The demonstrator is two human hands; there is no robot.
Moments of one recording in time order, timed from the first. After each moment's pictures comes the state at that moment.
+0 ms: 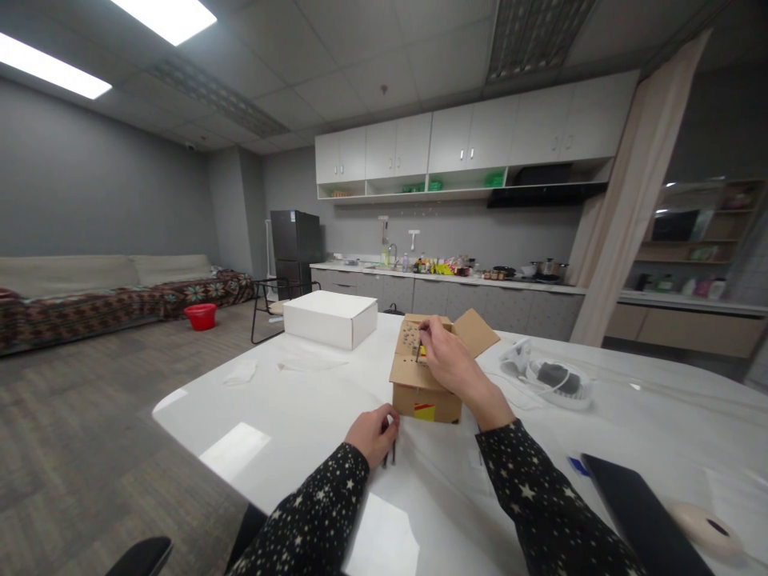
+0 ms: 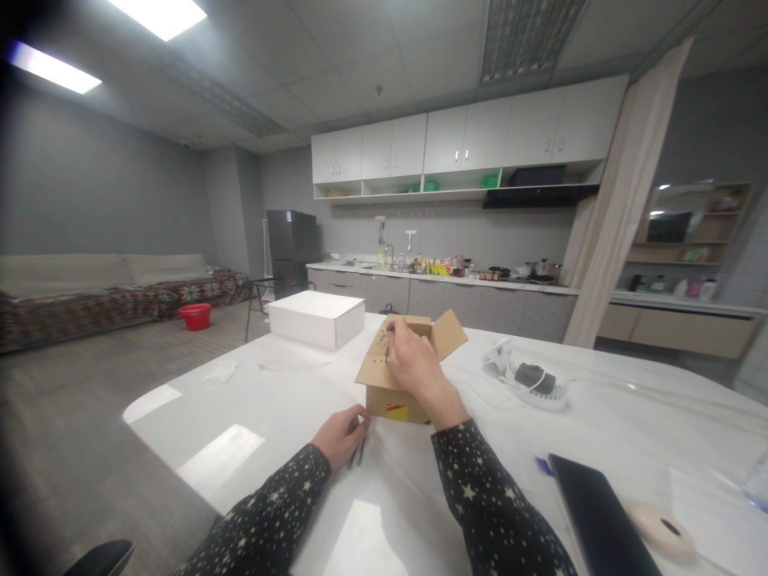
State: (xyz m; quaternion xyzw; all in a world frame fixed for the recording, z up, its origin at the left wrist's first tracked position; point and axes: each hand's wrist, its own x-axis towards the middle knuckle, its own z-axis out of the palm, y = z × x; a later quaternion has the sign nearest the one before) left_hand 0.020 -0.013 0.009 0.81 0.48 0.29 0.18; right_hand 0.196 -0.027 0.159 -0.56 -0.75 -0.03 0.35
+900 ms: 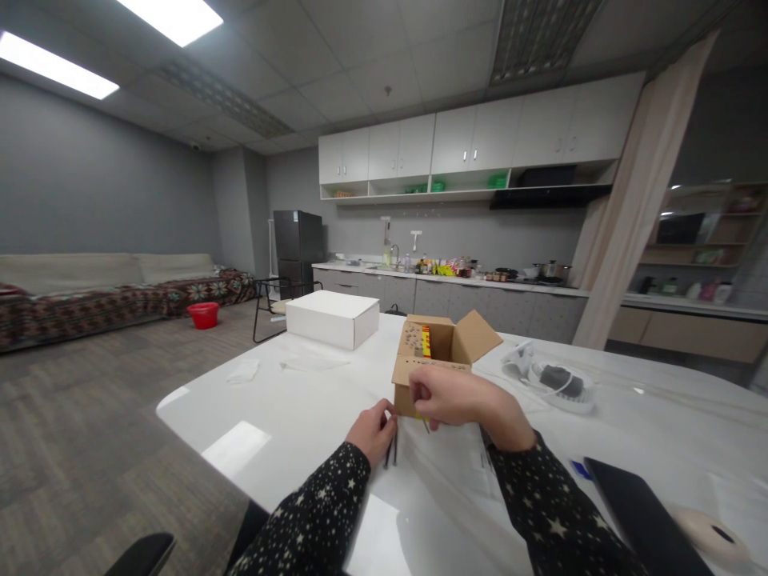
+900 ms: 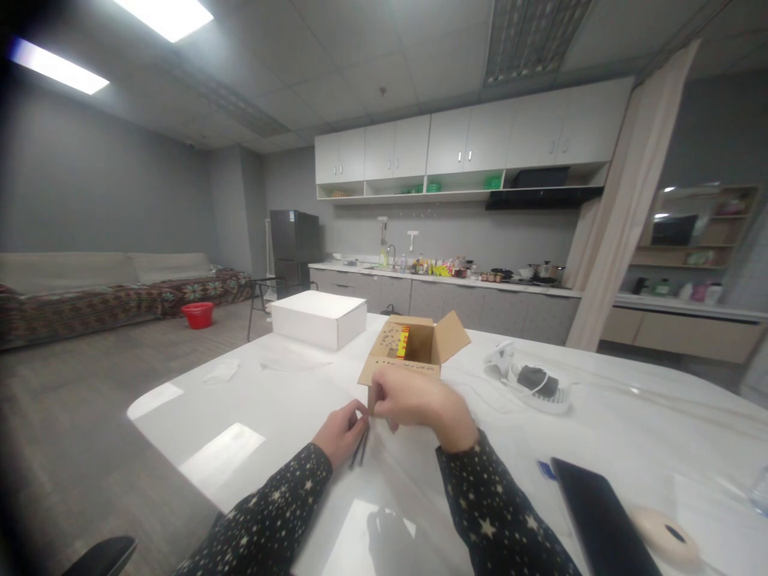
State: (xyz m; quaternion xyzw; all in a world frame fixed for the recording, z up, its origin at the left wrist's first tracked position) left_hand 0.019 -0.012 0.009 0.77 0.48 0.35 0.22; right_hand 0.187 -0.067 0.172 -0.52 -0.84 0.18 0.04
